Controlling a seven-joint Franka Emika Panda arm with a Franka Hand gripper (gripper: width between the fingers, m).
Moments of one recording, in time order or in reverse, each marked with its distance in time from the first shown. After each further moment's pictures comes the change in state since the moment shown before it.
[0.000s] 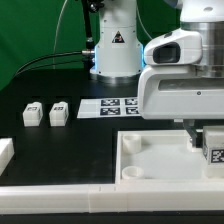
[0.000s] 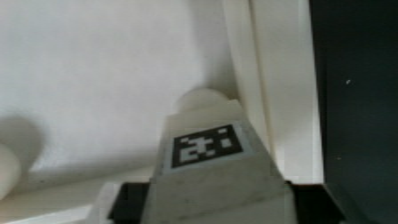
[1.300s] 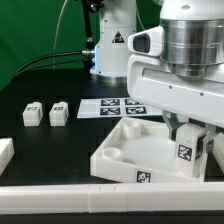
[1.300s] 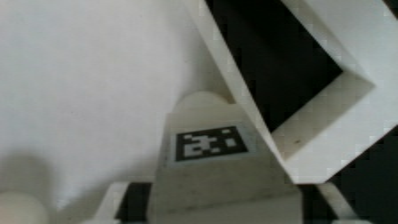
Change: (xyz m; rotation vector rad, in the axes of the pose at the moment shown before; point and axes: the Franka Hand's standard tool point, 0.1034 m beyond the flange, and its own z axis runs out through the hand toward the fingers) arm 0.003 0.034 -0.003 -0.065 0.018 0.561
